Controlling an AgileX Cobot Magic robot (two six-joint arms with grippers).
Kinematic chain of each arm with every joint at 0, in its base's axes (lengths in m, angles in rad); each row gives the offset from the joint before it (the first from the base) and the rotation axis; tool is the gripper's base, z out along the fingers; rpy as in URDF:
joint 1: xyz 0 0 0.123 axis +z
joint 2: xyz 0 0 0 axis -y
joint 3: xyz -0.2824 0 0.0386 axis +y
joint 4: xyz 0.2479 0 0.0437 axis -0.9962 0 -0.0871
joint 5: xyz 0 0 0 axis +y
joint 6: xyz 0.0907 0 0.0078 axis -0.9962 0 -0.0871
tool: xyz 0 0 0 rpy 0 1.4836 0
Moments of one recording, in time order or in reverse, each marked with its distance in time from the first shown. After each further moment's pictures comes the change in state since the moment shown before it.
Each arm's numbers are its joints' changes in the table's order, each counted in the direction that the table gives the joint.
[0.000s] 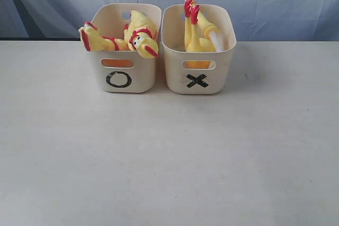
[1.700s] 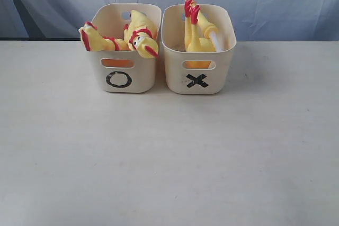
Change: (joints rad) left arm 0.000 0.000 0.162 0.167 0.267 0.000; right arm 0.000 0.000 0.070 0.034 0.197 -0.011
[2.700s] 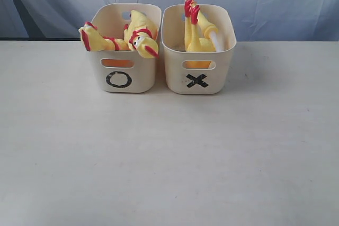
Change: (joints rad) left arm 0.000 0.000 0.000 0.000 0.000 0.000; right arm 0.000 0.000 0.000 -0.137 0.010 -1.046
